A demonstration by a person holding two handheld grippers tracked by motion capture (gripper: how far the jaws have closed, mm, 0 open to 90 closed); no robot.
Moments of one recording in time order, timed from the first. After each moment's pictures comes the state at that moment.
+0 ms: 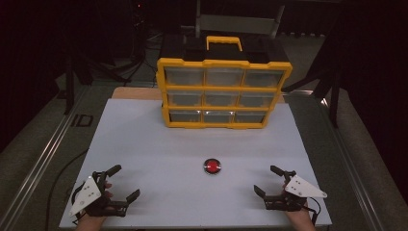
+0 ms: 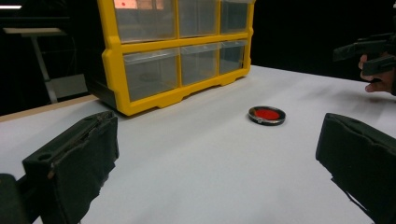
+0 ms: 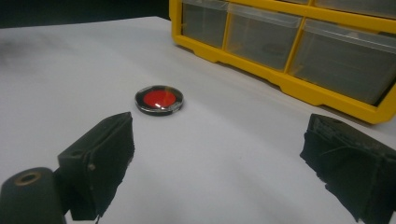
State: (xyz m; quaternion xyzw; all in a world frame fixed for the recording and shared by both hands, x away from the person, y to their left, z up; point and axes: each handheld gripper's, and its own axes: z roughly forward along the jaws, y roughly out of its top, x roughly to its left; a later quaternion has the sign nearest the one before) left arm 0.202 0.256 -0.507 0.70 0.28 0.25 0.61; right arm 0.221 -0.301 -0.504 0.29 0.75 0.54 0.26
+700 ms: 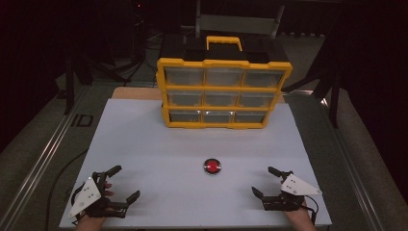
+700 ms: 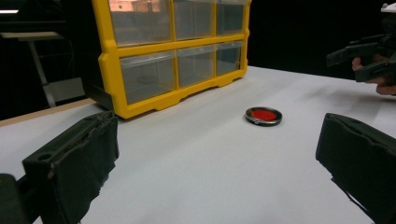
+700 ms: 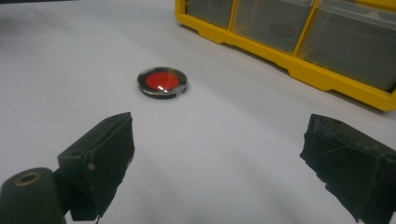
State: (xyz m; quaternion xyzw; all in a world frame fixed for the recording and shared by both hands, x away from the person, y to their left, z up) left arm 0.199 0.254 -0.505 0.70 0.27 0.26 0.61; right arm 0.224 -0.295 -0.505 0.29 0.78 0.50 0.25
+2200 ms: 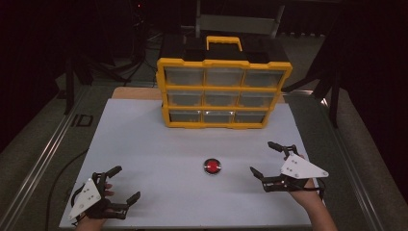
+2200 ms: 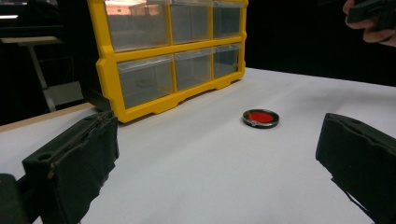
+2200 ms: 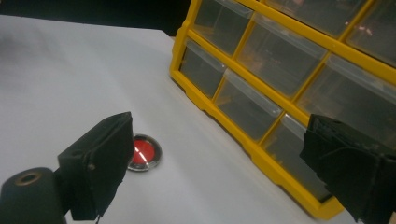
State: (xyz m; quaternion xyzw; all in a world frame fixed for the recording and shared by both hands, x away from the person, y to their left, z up) left arm 0.196 0.251 -0.502 0.70 0.26 0.26 0.61; right arm 0.247 -0.269 -0.408 0.18 0.79 0.49 0.32
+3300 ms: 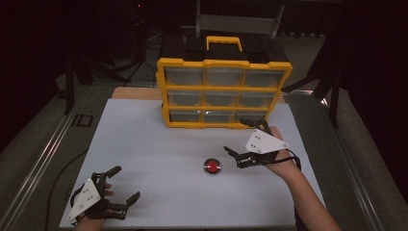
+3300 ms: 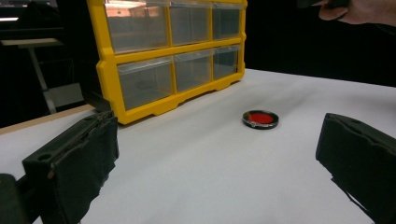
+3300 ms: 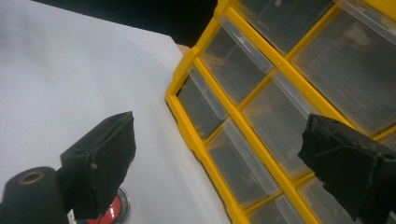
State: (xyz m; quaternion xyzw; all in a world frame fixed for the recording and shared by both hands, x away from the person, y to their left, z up) left arm 0.195 0.252 -0.501 0.70 0.26 0.26 0.61; right arm 0.299 -0.198 -0.376 0.09 0.82 0.45 0.35
